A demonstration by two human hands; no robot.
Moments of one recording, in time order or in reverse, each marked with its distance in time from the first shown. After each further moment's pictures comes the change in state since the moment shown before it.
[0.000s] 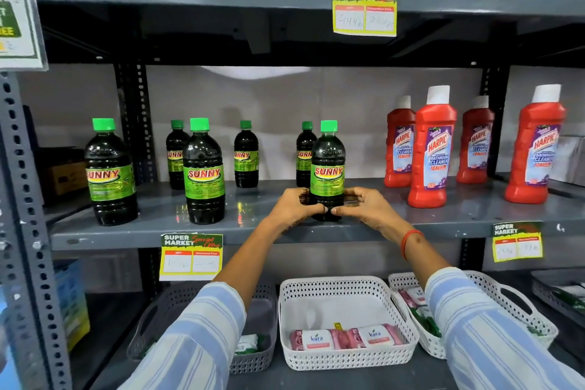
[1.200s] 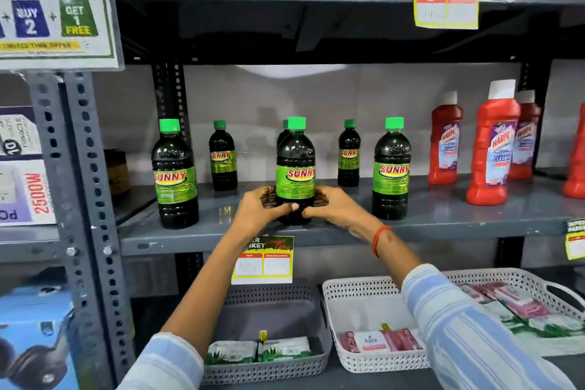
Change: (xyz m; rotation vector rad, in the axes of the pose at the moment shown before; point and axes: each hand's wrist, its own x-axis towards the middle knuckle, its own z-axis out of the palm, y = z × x) left_hand -0.056 -0.069 -0.160 -0.051 0.200 0.050; right_hand 0.024 -0.071 0.165 -0.015 -0.147 -0.032
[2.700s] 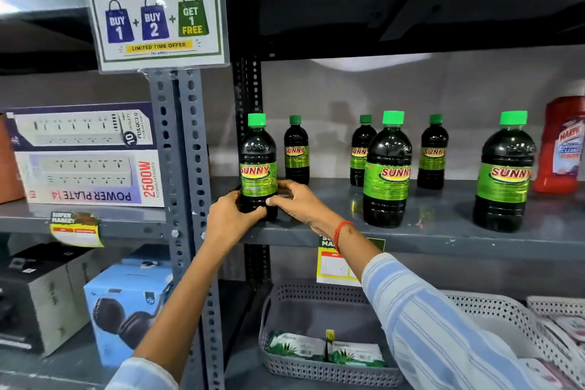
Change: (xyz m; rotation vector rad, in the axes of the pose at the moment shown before) left_hand -0.055 -0.030 -0.153 0.447 0.395 -0.116; right_hand 0.072 -0.066 0.184 0.106 -0.175 -0.058
